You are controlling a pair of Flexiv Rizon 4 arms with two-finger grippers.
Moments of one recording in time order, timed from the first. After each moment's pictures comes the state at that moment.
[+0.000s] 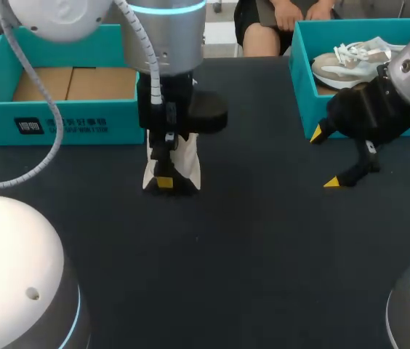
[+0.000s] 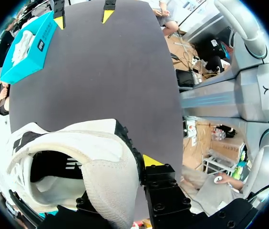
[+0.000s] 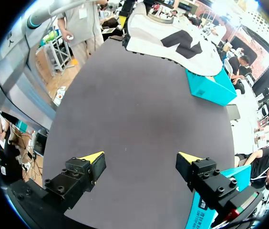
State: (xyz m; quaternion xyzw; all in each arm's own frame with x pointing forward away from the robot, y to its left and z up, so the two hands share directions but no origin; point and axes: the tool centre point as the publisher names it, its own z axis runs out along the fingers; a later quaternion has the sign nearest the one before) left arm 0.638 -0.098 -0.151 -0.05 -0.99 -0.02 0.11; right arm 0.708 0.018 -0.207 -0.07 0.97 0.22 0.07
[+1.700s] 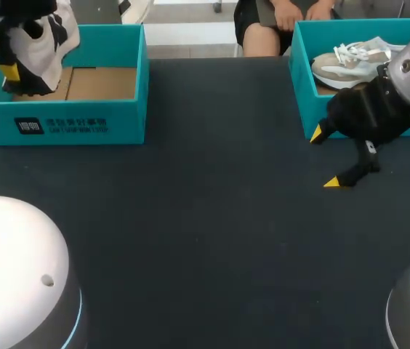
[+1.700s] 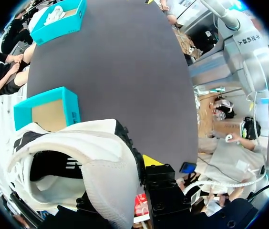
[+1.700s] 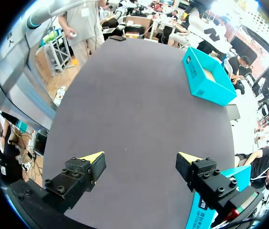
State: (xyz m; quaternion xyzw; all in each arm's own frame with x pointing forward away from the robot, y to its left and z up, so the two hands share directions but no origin) left arm 0.832 0.159 -0.102 -0.07 -0.99 -0.03 0.12; right arm 0.708 0.018 -0.207 -0.07 0.97 0.22 0.07
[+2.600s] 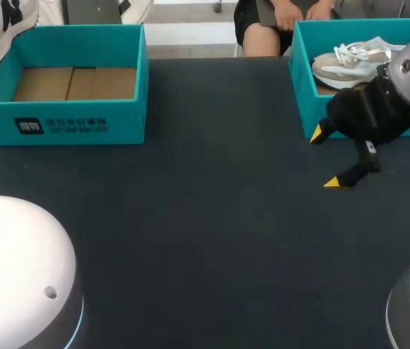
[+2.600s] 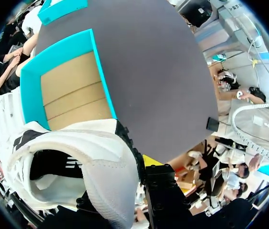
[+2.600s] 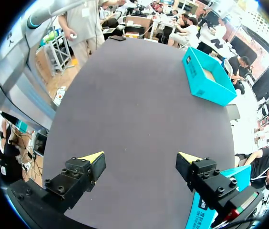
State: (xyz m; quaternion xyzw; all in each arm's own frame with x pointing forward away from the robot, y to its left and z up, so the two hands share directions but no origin) left arm 0.974 0.310 -0.145 -0.15 -0.98 -0.07 0.10; right arm 0.708 0.018 -0.207 -0.07 0.97 0.22 0.07
